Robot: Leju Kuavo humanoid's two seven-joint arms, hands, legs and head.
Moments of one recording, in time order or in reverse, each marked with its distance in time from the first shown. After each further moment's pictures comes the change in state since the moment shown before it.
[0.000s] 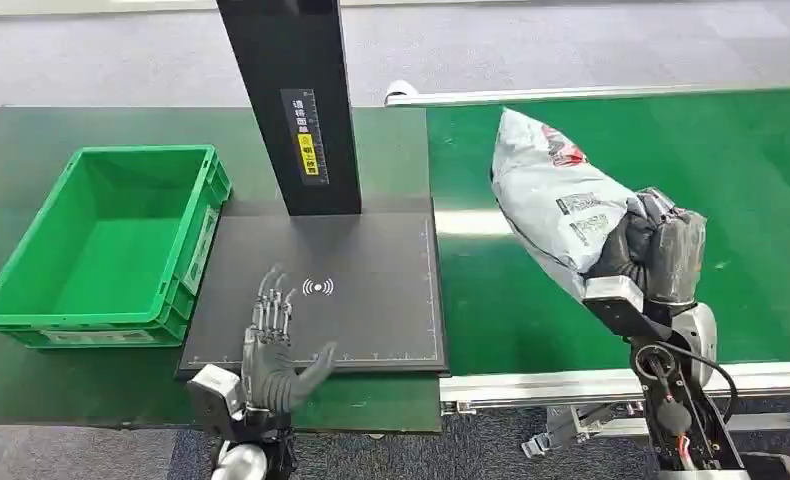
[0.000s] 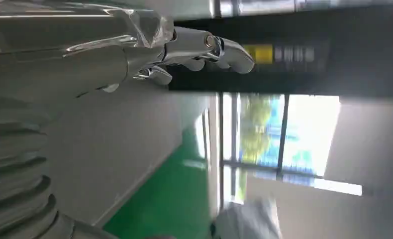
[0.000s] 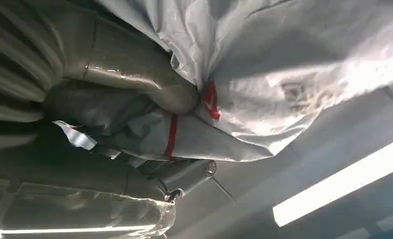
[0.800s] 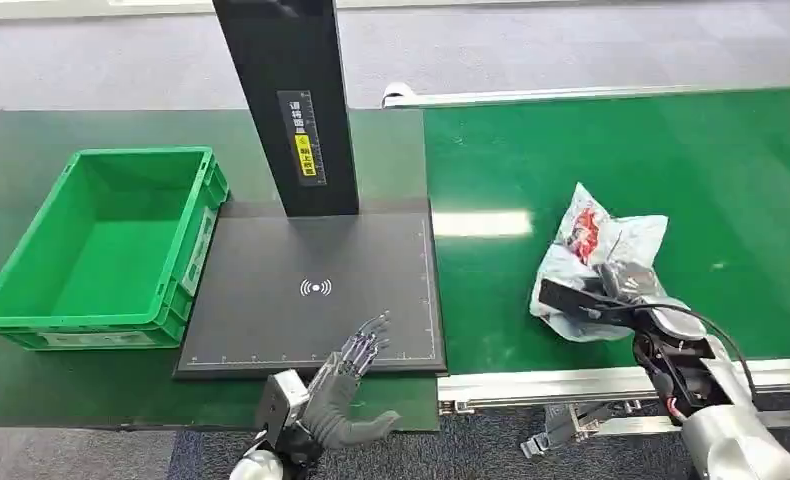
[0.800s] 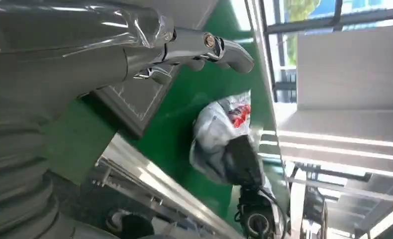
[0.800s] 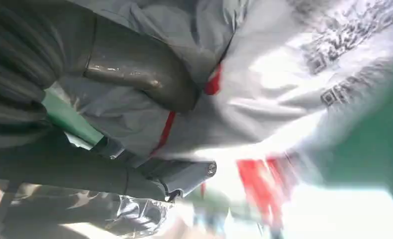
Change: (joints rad) left arm -0.006 0.028 -0.050 0.101 -0.141 -0.481 0.150; right arm -0.233 -0.128 0.204 0.589 0.494 0.505 0.569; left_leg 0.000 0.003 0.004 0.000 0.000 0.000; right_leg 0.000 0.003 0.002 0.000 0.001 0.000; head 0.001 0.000
